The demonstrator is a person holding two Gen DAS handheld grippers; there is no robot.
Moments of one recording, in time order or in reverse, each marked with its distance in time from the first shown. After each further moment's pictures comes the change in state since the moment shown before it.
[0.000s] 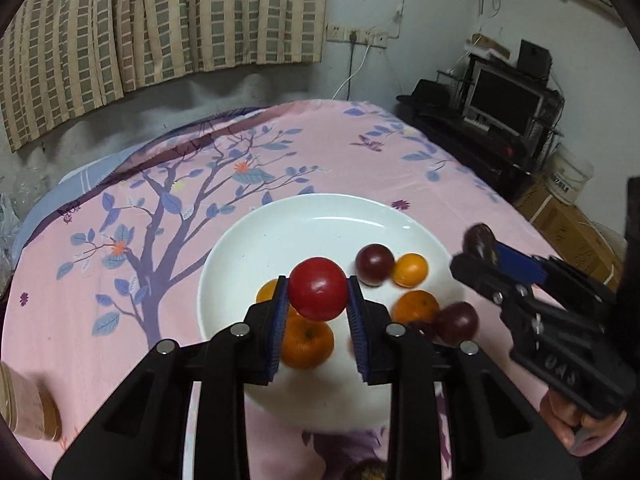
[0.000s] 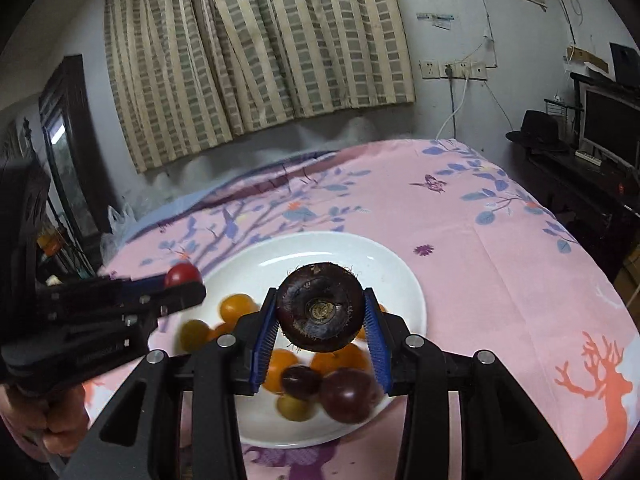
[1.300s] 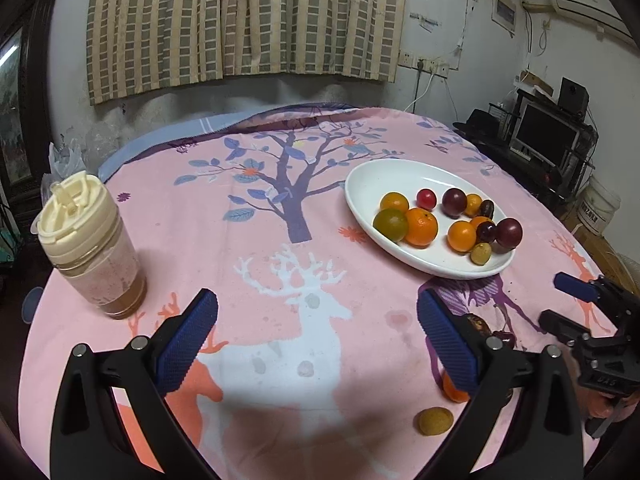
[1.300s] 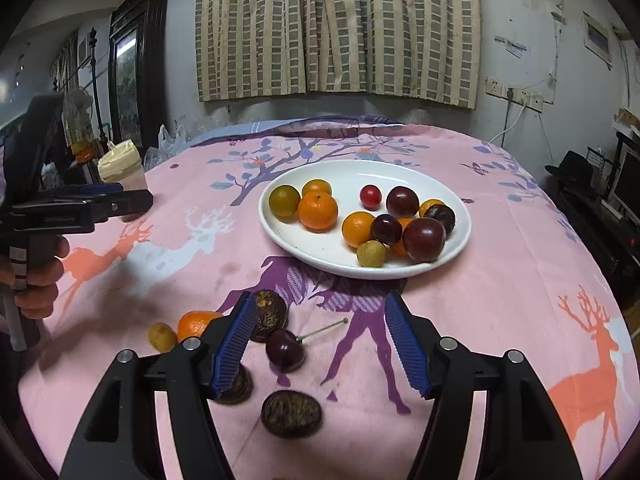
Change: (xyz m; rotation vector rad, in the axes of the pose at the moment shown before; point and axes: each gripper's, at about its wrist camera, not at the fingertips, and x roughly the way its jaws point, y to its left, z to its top) left arm -0.116 0.082 -0.138 -0.150 -0.109 0.156; right arm -0.090 0.059 -0.108 -0.258 0.061 0.102
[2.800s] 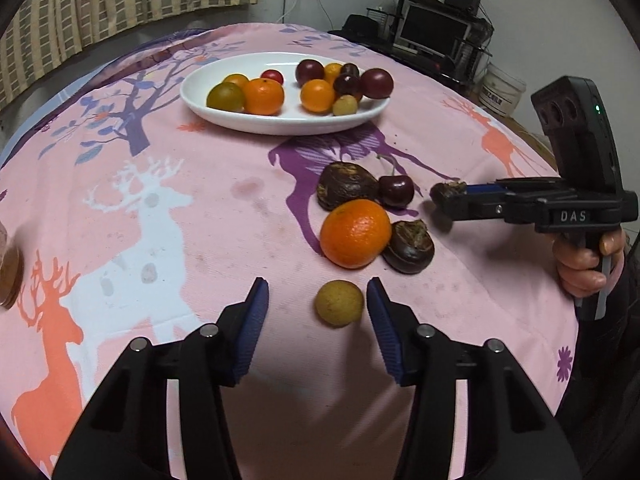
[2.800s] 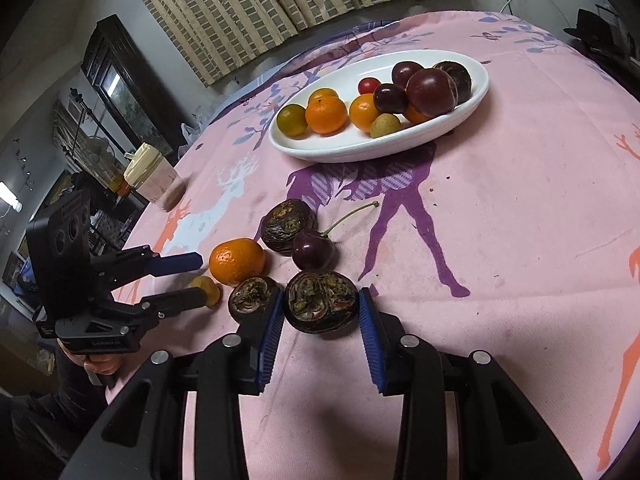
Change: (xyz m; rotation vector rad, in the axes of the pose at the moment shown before) left arm 0.020 -0.061 -0.070 0.299 0.275 -0.360; right arm 0.024 -0.035 -0.039 0.309 0.247 0.276
